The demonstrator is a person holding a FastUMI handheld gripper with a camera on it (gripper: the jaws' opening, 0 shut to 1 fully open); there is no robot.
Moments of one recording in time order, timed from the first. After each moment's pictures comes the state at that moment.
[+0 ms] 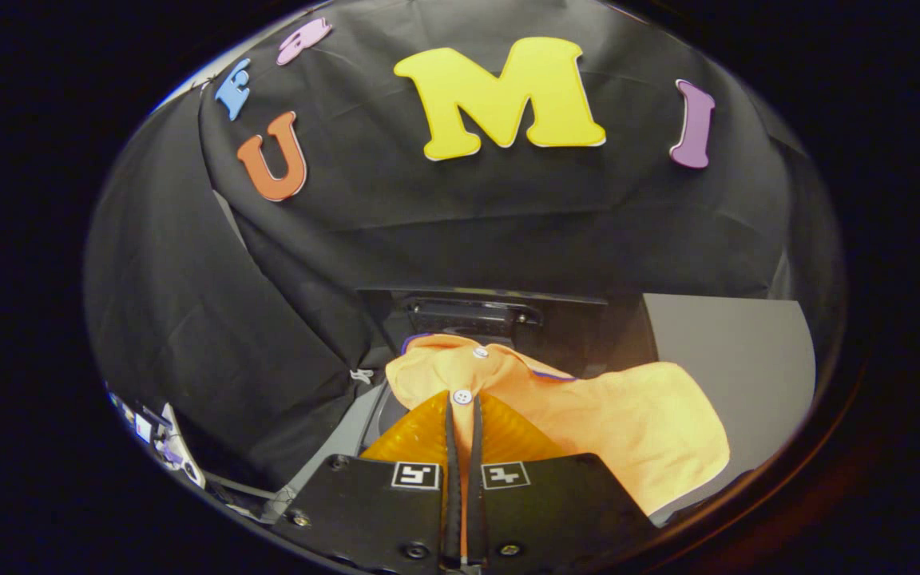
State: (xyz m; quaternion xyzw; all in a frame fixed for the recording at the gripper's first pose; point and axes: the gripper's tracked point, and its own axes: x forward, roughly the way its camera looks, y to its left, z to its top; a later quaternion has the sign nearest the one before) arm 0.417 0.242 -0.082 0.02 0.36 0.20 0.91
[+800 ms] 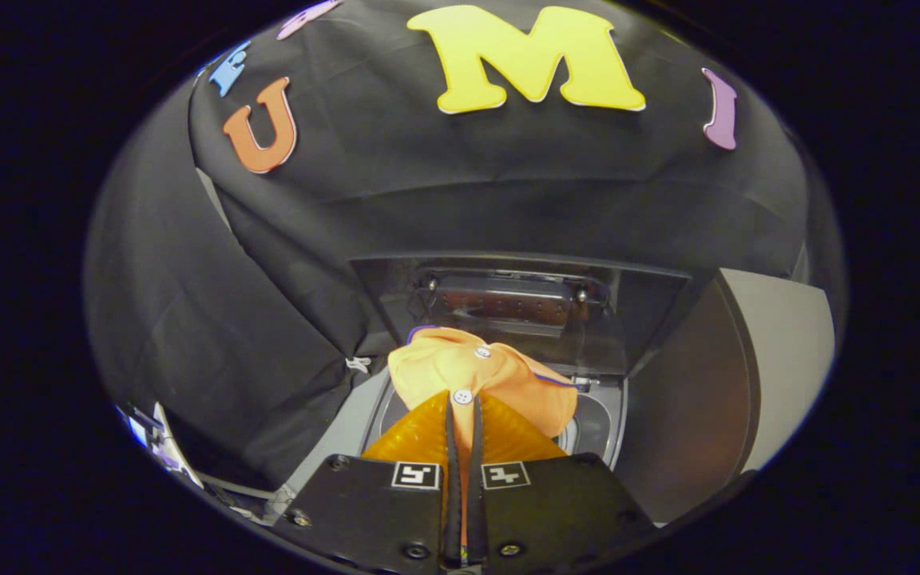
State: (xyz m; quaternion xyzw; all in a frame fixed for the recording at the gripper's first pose) arm 0.451 0.306 -0.161 0.00 0.39 0.19 0.90
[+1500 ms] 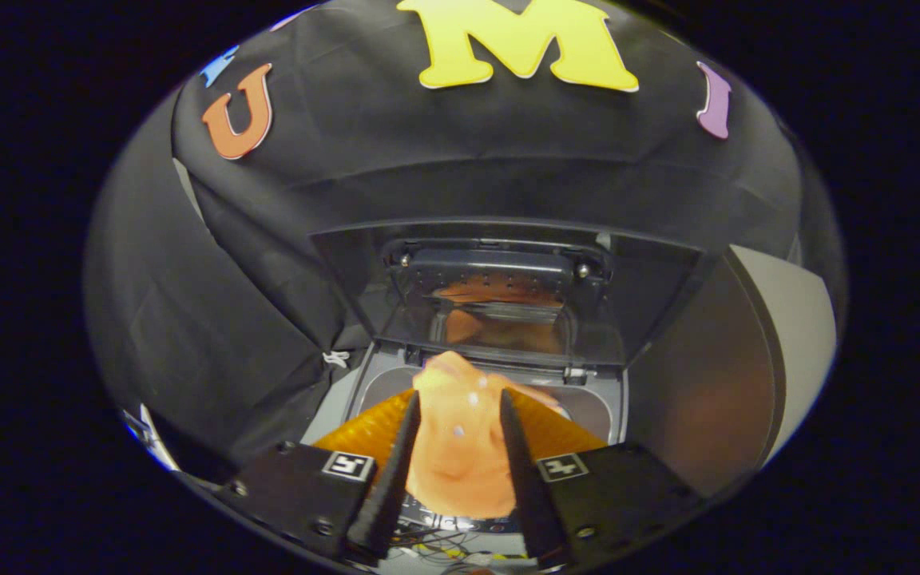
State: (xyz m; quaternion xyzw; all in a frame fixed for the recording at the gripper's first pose) arm 0.470 0.303 -0.195 -0.01 0.39 0.15 0.91
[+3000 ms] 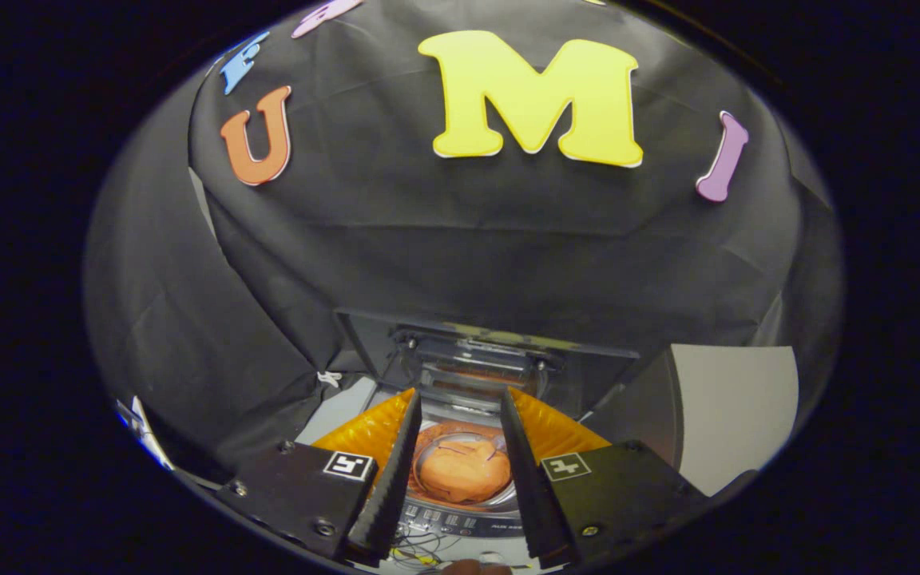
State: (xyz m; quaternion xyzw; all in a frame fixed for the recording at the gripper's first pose) arm 0.487 0.289 -0.080 -0.04 0.34 0.16 0.93
